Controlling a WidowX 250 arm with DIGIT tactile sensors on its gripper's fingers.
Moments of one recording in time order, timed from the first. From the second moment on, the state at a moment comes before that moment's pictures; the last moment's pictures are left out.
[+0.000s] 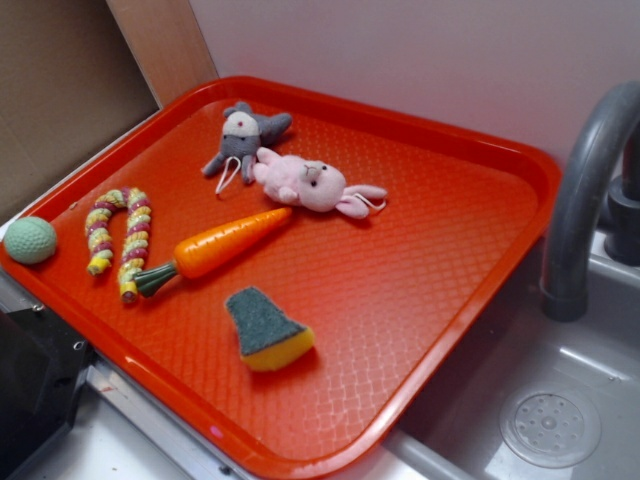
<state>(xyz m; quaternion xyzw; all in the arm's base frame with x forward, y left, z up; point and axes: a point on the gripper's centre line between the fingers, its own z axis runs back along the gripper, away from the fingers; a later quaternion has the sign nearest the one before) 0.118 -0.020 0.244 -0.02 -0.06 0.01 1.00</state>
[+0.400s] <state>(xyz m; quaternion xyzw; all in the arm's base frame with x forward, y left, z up) 0.118 -0.020 0.243 -0.02 -0.06 0.01 1.00</state>
